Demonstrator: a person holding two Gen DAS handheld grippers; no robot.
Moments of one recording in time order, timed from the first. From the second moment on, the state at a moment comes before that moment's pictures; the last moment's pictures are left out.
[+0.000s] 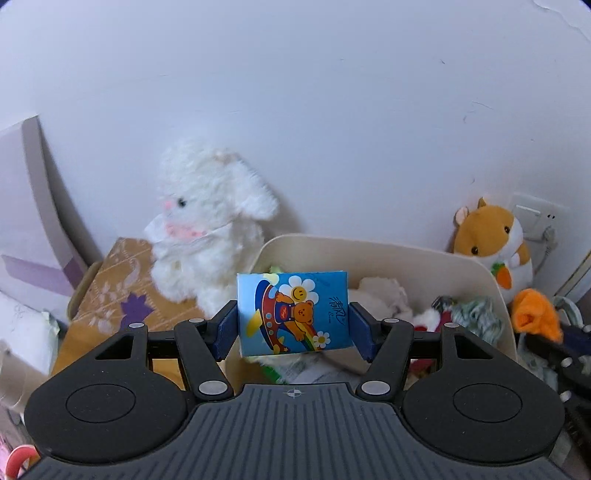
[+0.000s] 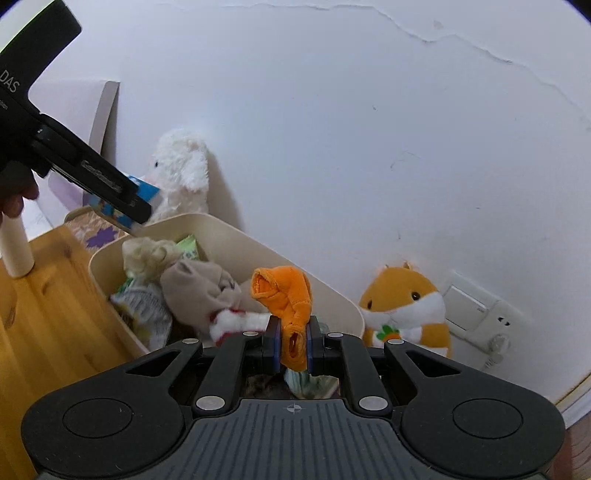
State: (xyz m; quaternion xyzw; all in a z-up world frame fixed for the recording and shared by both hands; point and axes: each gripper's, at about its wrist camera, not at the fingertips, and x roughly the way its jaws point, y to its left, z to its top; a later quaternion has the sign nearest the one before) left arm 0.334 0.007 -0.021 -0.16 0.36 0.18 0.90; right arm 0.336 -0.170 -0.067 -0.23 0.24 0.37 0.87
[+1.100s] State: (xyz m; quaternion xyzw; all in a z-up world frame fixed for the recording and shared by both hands) left arm 0.357 -0.005 -0.043 -0.11 0.40 0.11 0.90; right arm 0.325 -0.138 -0.090 -0.17 0.30 0.34 0.87
